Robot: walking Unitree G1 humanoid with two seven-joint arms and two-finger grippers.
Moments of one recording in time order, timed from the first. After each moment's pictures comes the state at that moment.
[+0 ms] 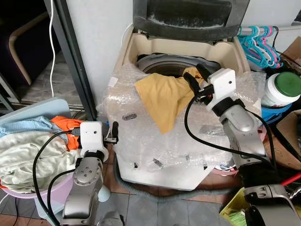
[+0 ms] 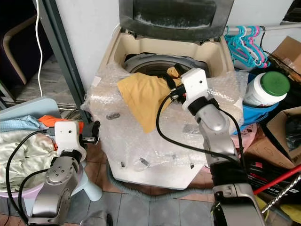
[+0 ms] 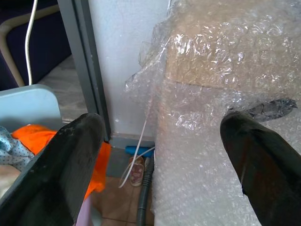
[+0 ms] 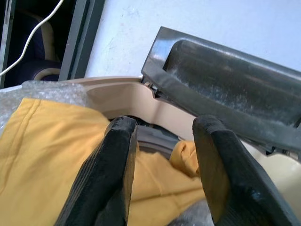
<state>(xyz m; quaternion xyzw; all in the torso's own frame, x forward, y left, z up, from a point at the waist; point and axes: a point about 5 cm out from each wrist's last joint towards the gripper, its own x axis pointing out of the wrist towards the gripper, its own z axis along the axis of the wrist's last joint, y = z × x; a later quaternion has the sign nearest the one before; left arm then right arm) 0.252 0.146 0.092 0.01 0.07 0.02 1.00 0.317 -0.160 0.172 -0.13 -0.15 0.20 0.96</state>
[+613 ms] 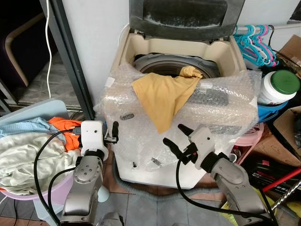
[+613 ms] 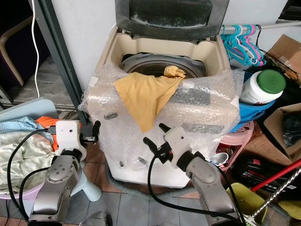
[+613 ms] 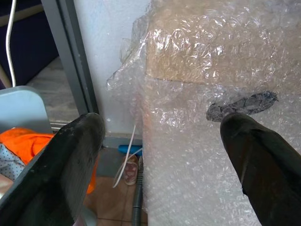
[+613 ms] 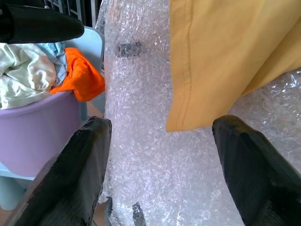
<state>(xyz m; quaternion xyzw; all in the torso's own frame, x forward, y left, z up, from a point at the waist) 0.255 0.141 0.088 0.01 0.08 0.00 1.00 0.241 -0.125 0.084 -0.07 0.06 0.35 0.93</state>
